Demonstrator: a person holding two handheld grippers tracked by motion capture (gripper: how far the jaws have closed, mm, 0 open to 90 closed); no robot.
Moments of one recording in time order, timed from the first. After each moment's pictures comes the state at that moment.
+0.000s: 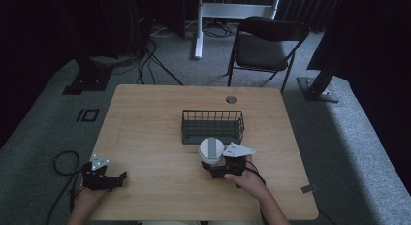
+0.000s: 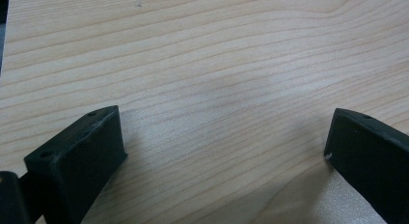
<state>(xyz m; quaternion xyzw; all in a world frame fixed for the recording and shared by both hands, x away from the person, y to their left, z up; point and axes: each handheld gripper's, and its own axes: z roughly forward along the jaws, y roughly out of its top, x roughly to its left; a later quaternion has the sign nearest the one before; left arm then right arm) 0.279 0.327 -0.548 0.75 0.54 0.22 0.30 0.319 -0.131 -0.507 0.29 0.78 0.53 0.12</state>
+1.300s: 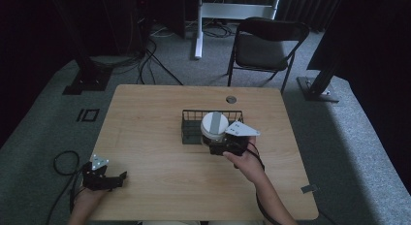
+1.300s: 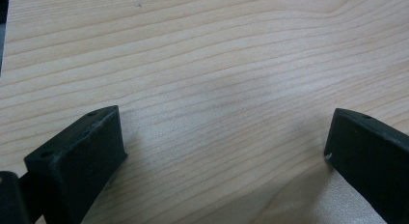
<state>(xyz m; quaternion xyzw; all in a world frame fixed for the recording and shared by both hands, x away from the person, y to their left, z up) 0.279 0.327 -0.548 0.75 0.54 0.22 0.30 0.347 -0.125 -0.438 0.33 0.74 0.55 0.21</state>
